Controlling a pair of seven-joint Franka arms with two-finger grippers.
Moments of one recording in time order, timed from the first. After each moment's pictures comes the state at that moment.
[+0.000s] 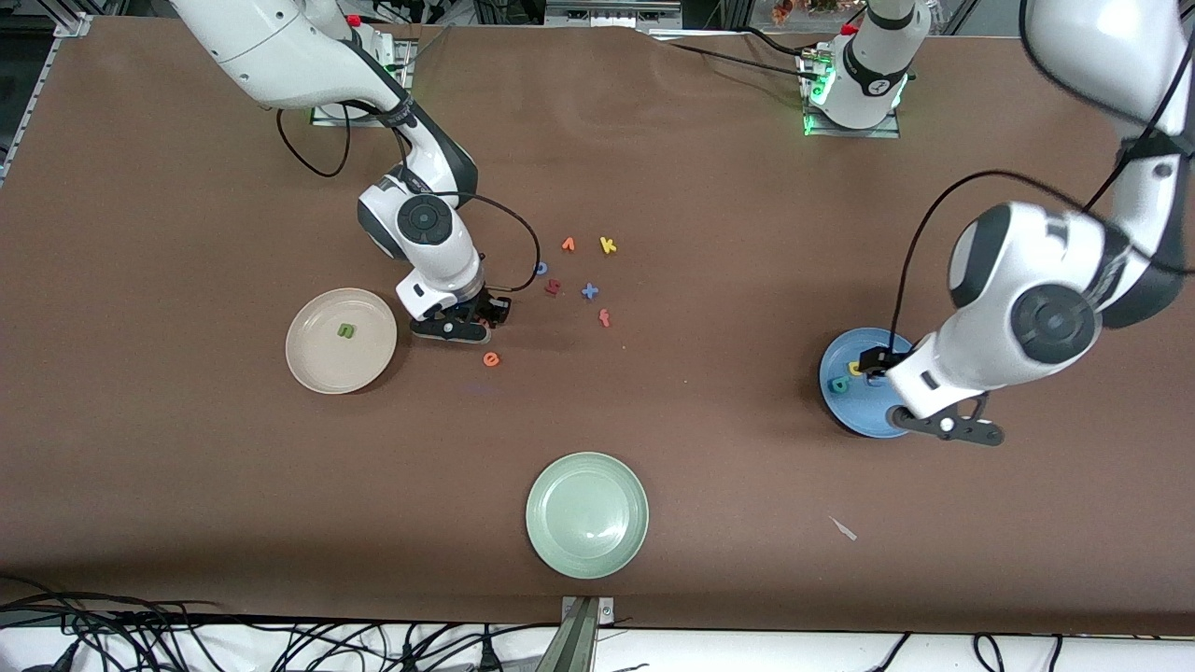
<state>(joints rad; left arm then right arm) 0.05 0.45 -0.26 -1.48 0.19 1.82 -0.05 0.19 0.56 0.35 -2.06 -0.42 2.60 0.96</state>
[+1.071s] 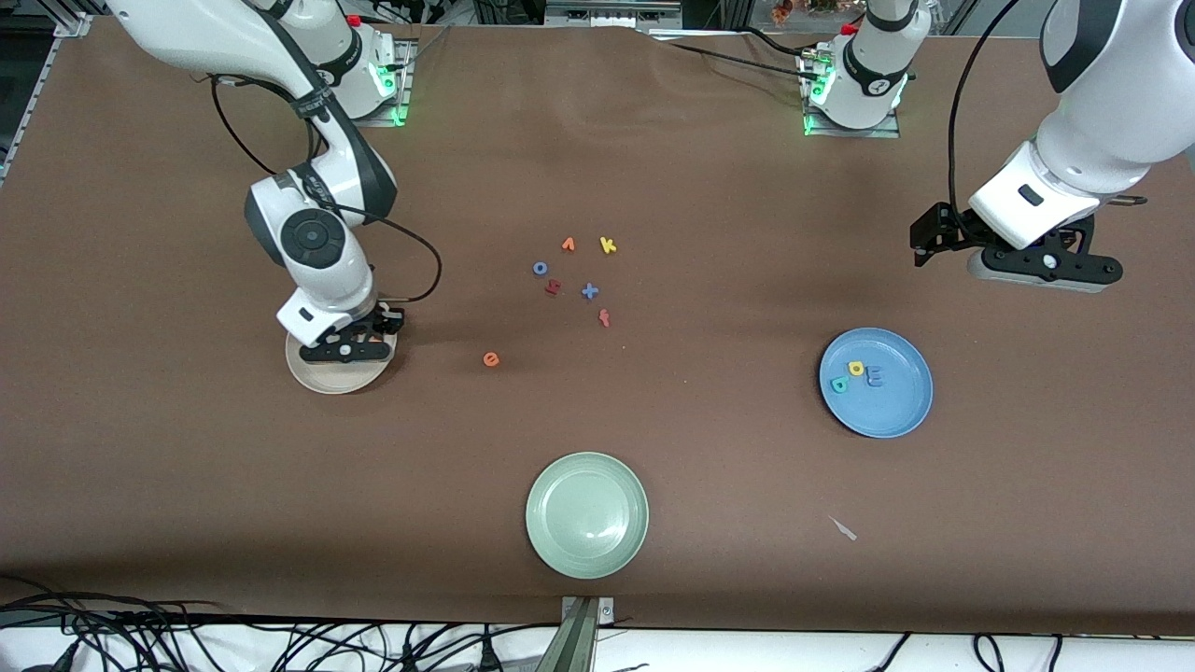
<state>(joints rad) -0.05 -0.01 -0.11 -1.76 0.03 1.76 -0.03 0.03 0.38 0.26 -2.09 -0.44 2.36 0.50</state>
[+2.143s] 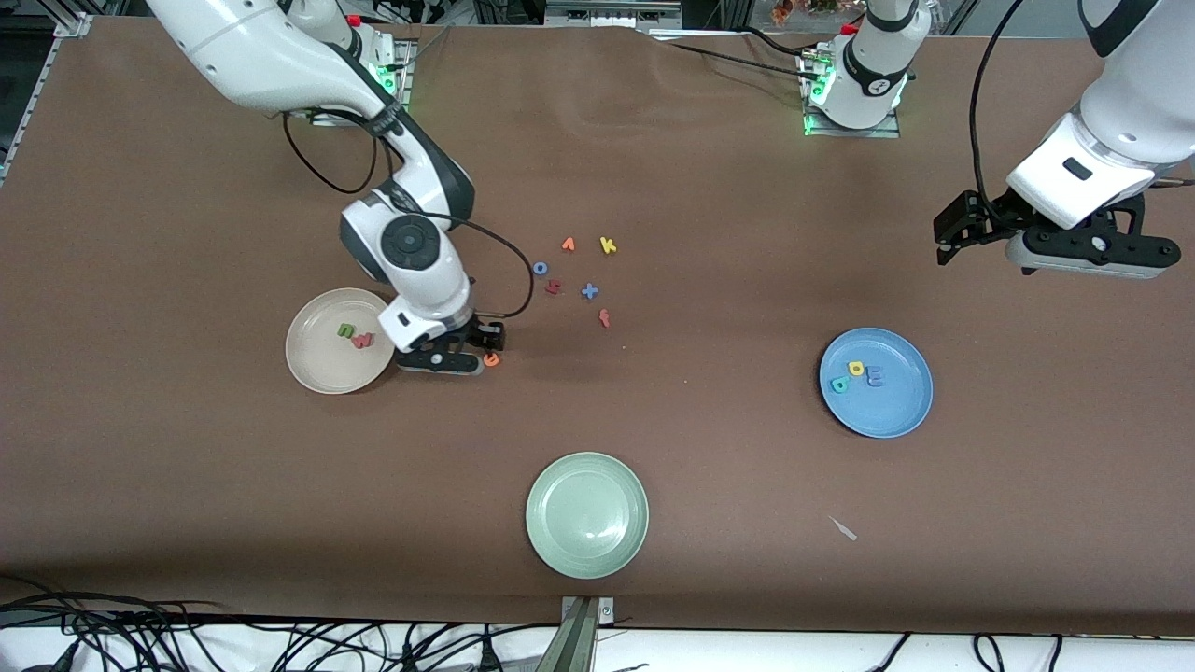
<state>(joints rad) -0.05 0.00 -0.10 -1.67 0.03 1.74 -0.04 0.16 0.63 0.40 -1.82 -0.43 2.42 0.91</state>
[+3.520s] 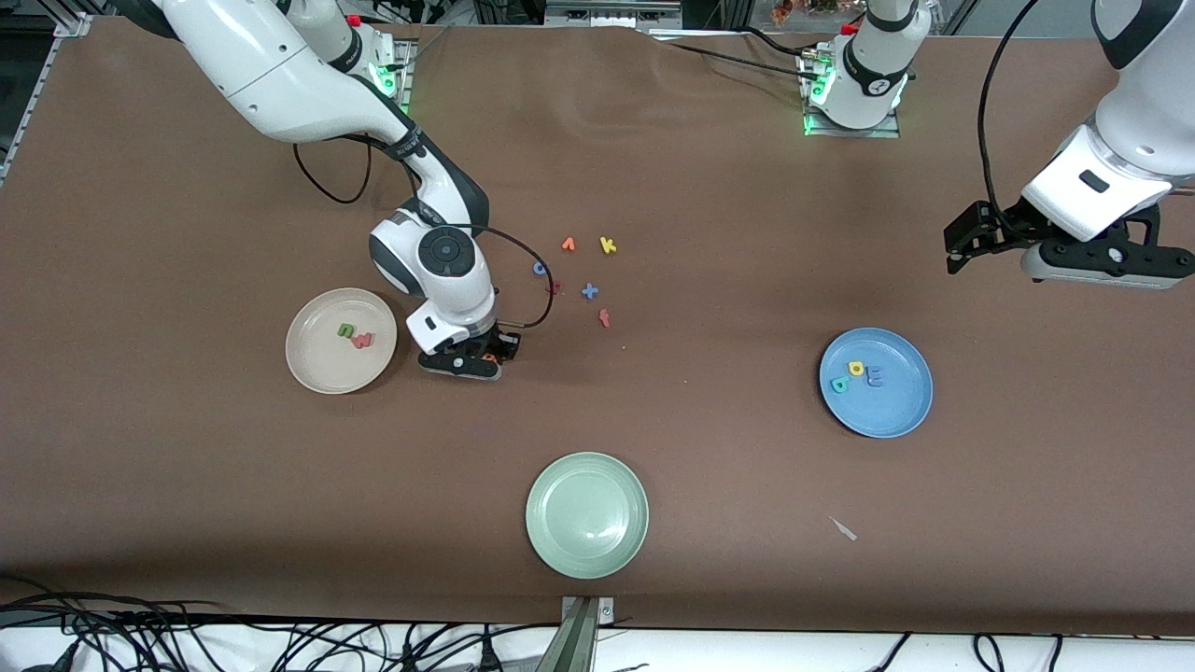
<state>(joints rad) -0.04 0.02 -0.10 -1.65 0.03 1.74 -0.04 0.19 0.70 0.37 -1.80 -0.57 2.49 1.06</state>
